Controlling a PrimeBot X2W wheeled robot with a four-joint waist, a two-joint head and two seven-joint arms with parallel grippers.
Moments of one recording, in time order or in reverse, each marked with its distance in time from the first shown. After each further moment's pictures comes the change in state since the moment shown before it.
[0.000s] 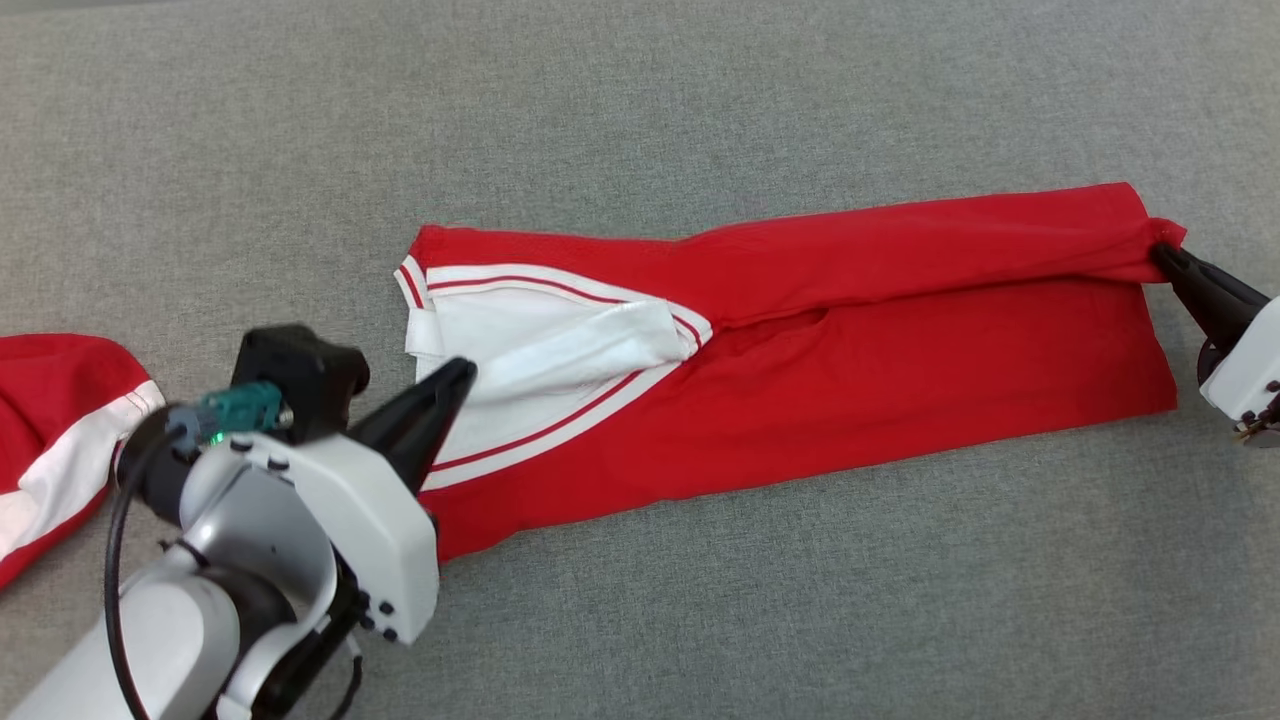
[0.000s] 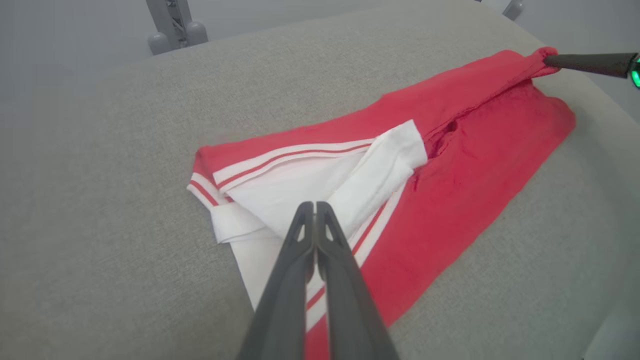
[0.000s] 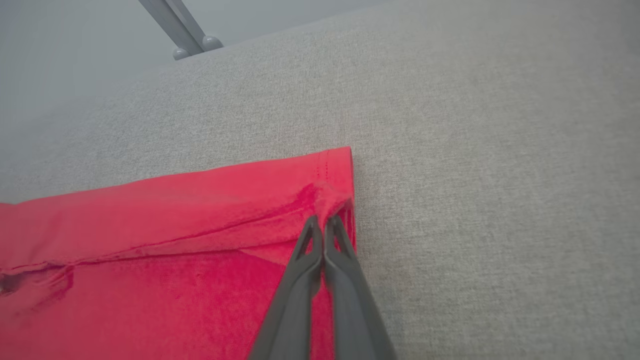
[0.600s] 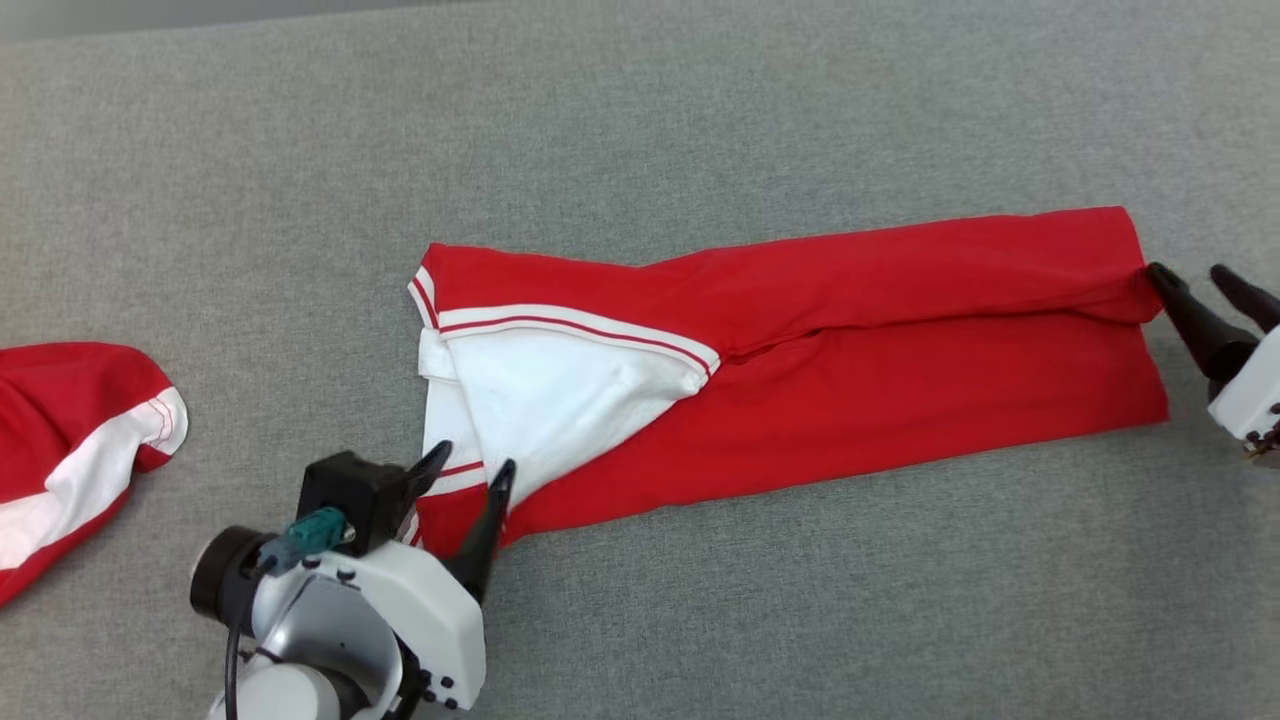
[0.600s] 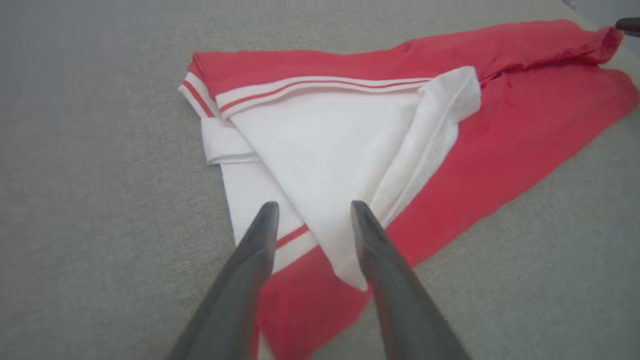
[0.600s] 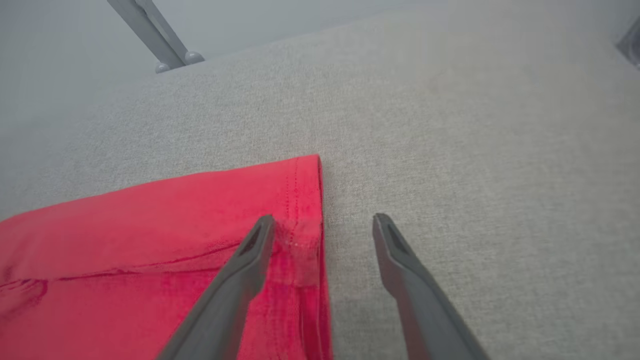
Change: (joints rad) left arm 0.156 -0.092 -0.076 0.158 0.104 0.070 -0.215; right arm 0.009 0.017 0.044 0.083 0.012 0.000 -0.062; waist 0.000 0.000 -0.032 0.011
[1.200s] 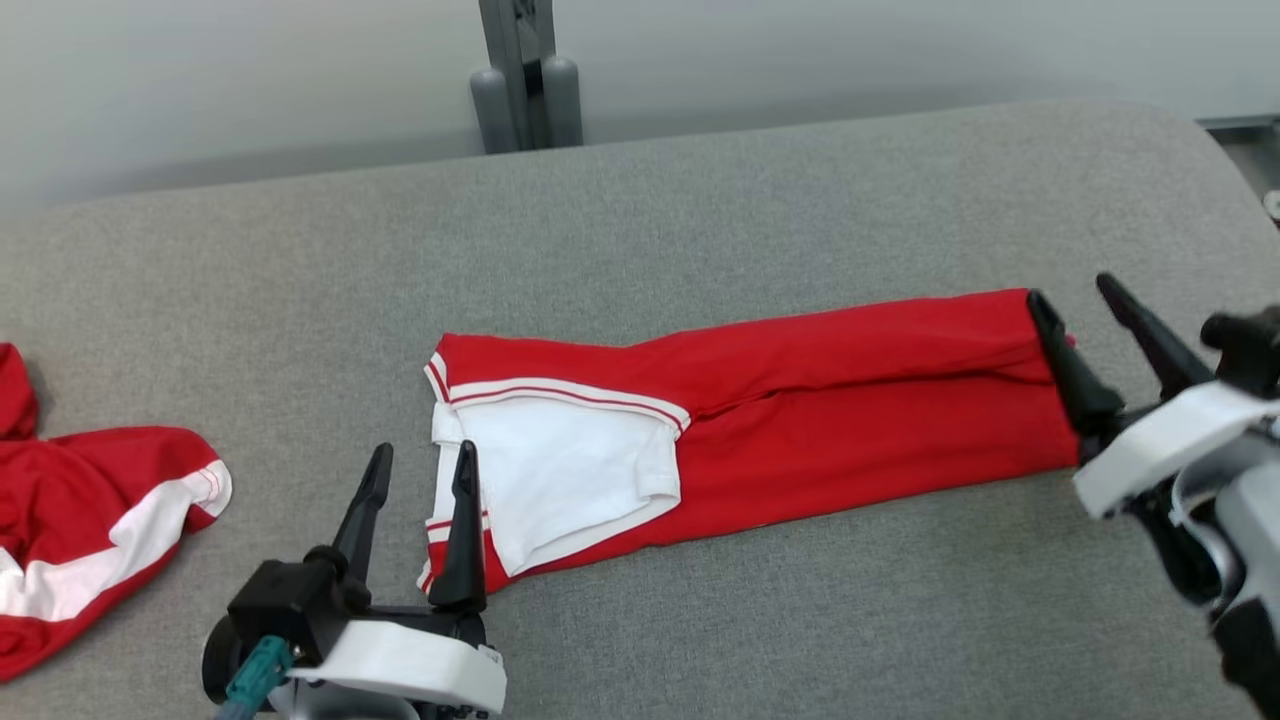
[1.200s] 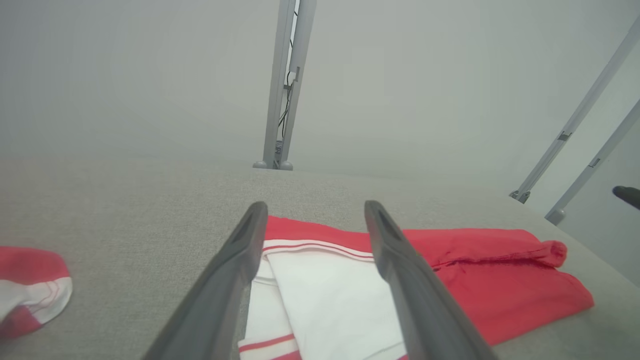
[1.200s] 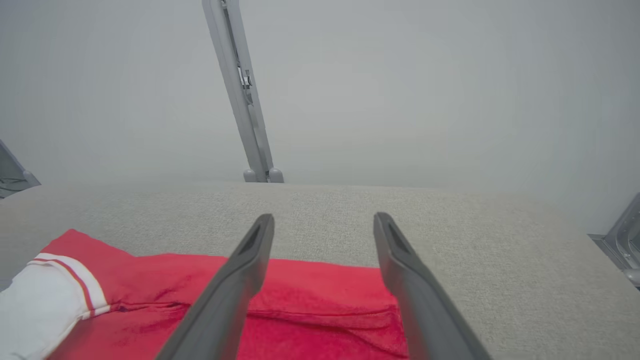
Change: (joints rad) left arm 0.155 -0.196 0.123 0.092 0.002 0.104 -0.497; right arm 0.210 0.218 -0.349 -0.096 -0.556 0.000 -0.216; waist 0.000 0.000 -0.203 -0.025
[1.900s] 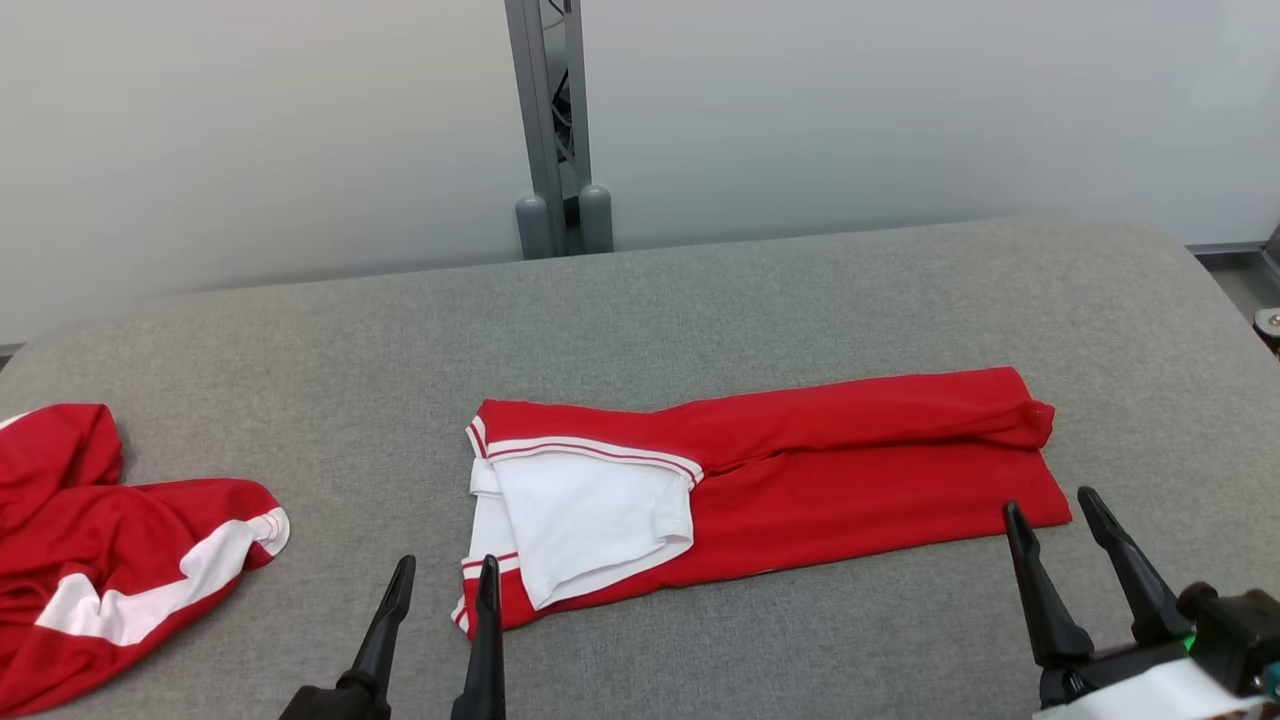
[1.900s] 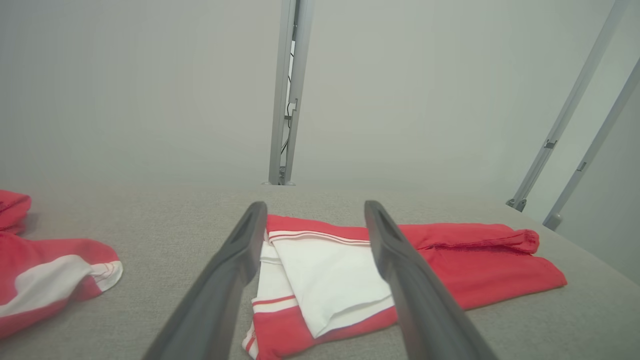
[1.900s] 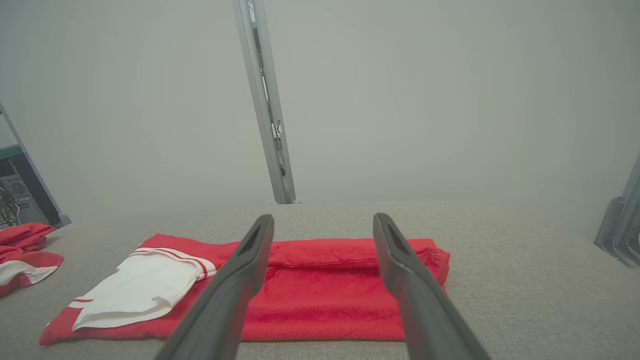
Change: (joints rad) left arm 0.211 -0.142 0.108 0.040 0.195 -0.132 -0.063; right arm 0.633 0.285 -0.458 -0.477 -0.439 0.000 -0.001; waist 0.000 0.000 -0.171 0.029
